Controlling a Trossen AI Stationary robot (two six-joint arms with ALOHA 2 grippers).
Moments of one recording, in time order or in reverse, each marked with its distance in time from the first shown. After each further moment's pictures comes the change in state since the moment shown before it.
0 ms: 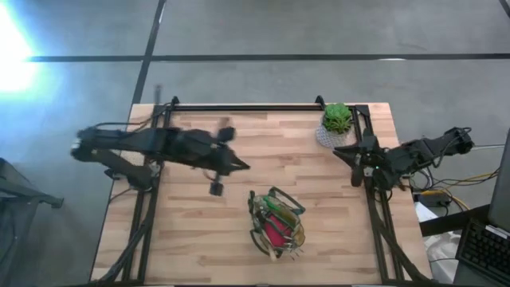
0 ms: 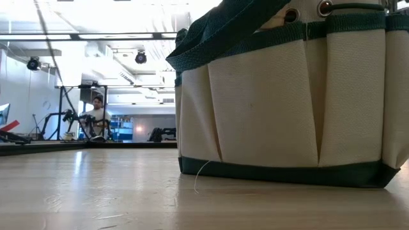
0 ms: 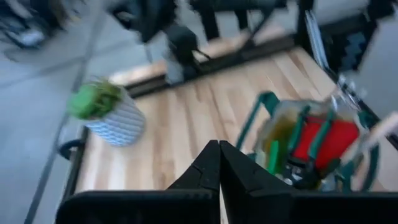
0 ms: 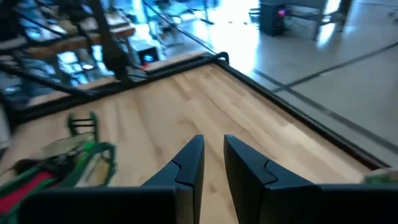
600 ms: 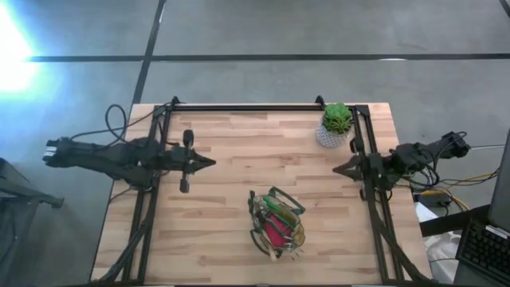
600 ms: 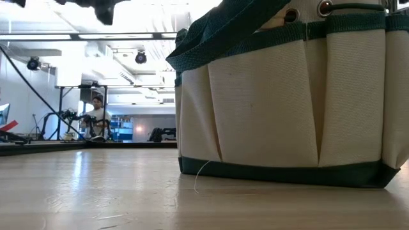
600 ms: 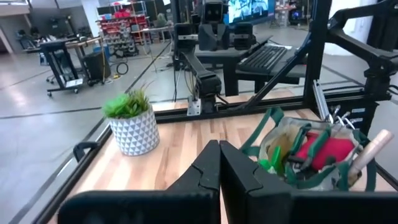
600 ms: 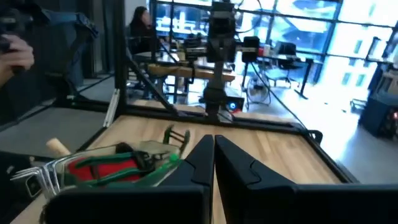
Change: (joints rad) left arm 0.036 -0.669 -0.874 0.611 -0.020 -0.130; right arm -0.013 -0.136 -0.188 0.412 -0.444 -0.496
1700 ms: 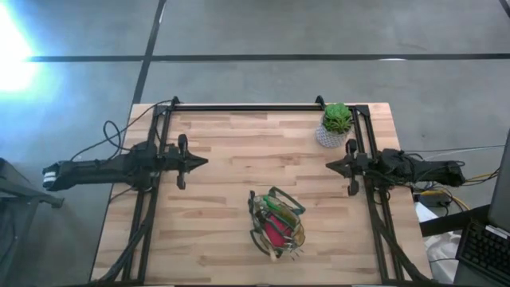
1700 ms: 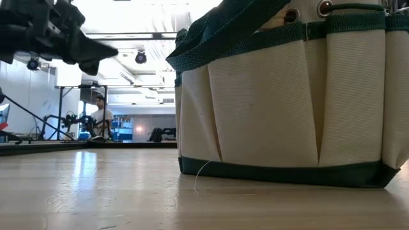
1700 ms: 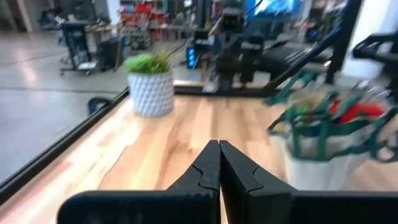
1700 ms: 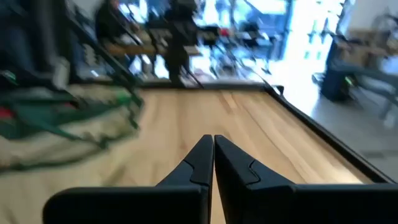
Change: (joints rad) left arm 0.268 -0.322 -0.439 0.132 0.208 -0.104; right arm -0.352 -0.339 -0.355 -0.011 -0.190 0.050
